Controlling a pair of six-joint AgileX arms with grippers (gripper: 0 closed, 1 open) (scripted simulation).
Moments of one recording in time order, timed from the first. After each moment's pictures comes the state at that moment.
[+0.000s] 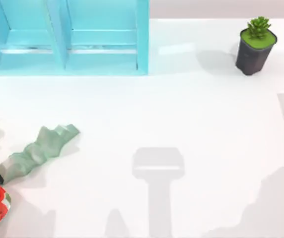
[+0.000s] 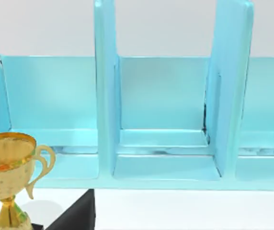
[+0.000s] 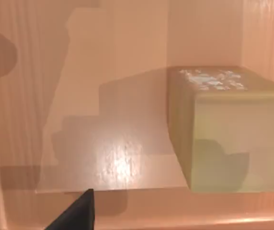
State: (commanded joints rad) left arm 0.00 0.00 0.00 0.00 0.00 0.00; right arm -0.53 1.54 1.22 -1.14 0.01 -0.50
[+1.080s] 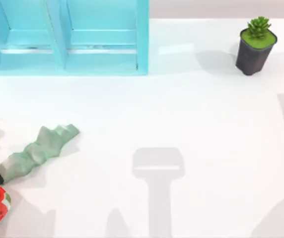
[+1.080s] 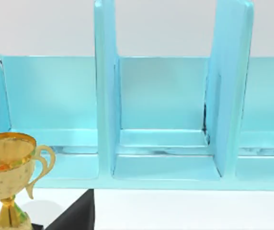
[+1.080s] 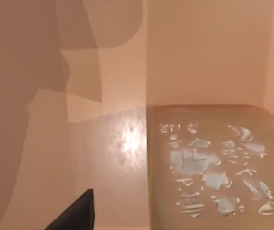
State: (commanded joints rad) left arm 0.00 0.00 0.00 0.00 0.00 0.00; right arm -0.57 1.75 1.12 -0.92 0.01 -0.54
